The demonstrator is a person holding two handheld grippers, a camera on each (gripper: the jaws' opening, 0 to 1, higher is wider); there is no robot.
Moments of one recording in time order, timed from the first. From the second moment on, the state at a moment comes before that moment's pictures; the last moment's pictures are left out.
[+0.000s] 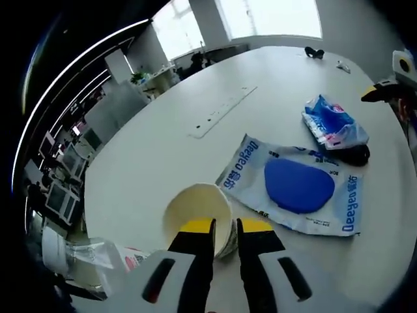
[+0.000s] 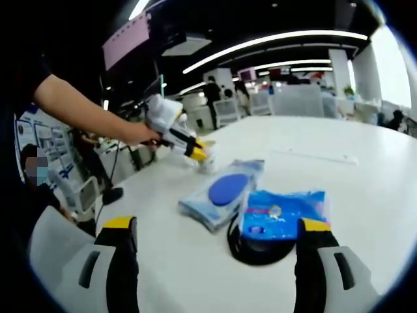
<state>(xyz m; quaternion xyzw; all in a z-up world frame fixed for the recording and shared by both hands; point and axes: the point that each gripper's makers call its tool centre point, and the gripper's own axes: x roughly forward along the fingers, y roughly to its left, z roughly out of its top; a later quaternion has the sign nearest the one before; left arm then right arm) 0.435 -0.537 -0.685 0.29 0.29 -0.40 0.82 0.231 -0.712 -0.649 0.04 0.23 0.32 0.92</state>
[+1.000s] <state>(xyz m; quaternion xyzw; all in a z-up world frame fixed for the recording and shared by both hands) 0.422 -0.544 -0.639 0.26 0.25 -0.39 0.85 0.230 -0.711 -0.627 0.04 0.21 0.32 0.92</state>
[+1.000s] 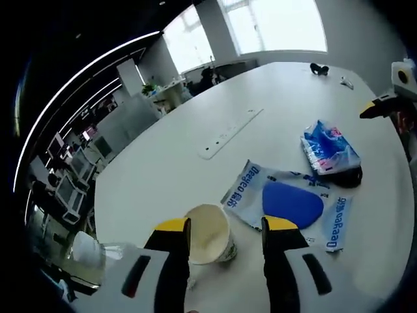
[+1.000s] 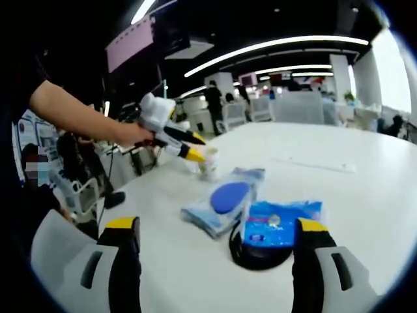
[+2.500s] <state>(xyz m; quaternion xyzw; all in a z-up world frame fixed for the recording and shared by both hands) 0.346 -0.543 -0.580 0.17 0.24 -0.33 0.90 0.221 -0.737 -0.591 -0.05 0.20 0.33 0.92</state>
